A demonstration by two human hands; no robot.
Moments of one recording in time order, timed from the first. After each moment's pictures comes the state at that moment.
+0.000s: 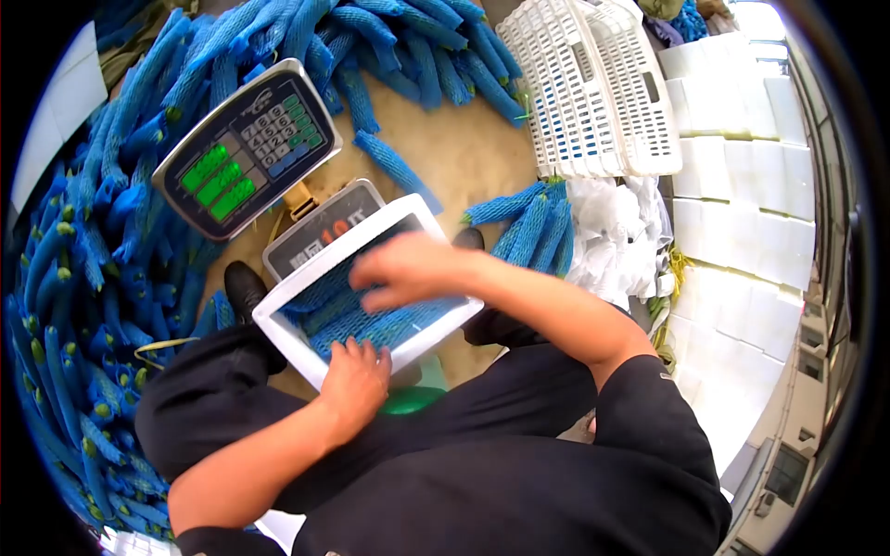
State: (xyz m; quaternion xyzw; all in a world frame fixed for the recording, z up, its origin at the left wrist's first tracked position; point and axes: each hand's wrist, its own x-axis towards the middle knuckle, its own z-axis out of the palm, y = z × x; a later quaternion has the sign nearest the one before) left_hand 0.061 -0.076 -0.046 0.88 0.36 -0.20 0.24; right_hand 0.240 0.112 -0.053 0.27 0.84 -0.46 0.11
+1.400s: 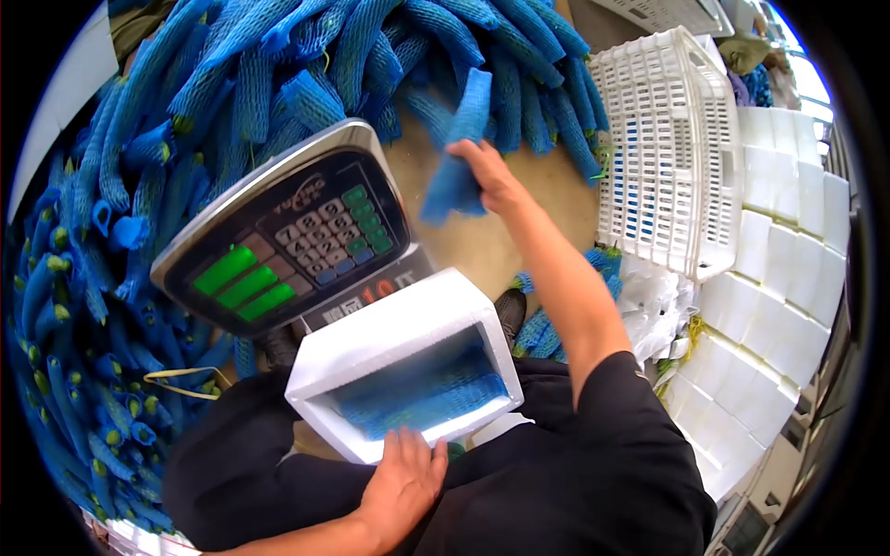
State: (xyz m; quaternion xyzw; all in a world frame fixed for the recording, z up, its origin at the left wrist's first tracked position) left_hand 0.055 0.006 0.012 0.86 0.32 -0.20 0.35; right_hand 0.250 0.354 -0.276 0.61 0.33 -0.68 -0.22
